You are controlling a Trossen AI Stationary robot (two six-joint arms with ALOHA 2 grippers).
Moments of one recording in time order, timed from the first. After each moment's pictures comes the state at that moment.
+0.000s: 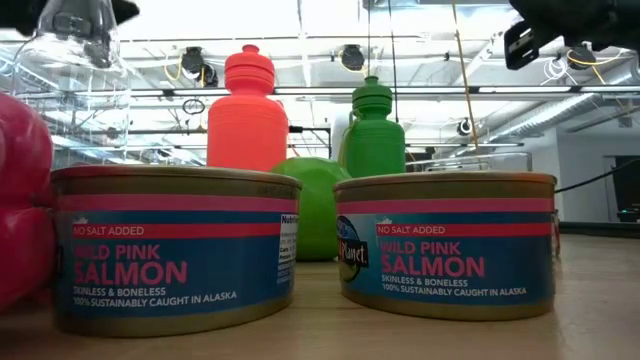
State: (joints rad) left arm 0.00 0.11 0.39 -0.23 -0.05 -0.09; right arm 0.00 0.33 0.28 0.14 -0.26 0.08
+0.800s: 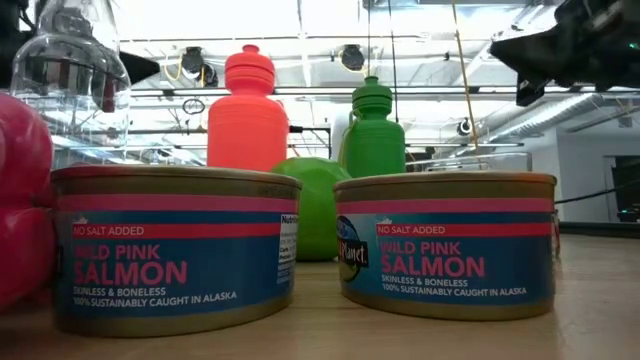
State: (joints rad) left arm 0.01 0.01 0.06 0.10 -0.25 -0.03; right arm 0.00 0.17 0.06 0.33 0.06 0.12
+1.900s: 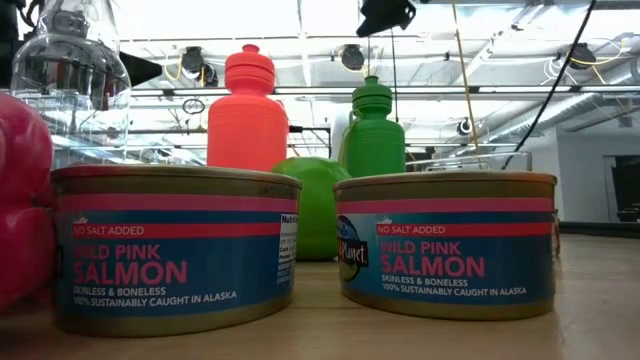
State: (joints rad) left arm 0.06 0.01 0.06 0.18 -0.38 0.02; right arm 0.00 1.42 1.41 -0.67 0.02 -0.05
